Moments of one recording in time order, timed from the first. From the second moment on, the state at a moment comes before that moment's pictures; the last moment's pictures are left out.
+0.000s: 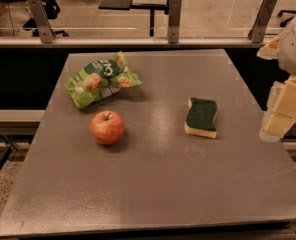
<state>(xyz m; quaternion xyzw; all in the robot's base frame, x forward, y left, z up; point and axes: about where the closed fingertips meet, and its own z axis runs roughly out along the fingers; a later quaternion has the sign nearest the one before) 0.438 -0.216 0.977 -0.60 0.78 -0.04 0.16</state>
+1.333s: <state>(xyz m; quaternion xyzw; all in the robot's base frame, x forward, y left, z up) 0.477 -0.113 0.969 -0.64 0.73 0.04 0.23</state>
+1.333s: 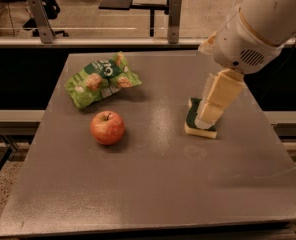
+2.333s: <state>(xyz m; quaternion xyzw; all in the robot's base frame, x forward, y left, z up) 0.497 0.020 0.901 -0.66 0.70 0.13 0.25</state>
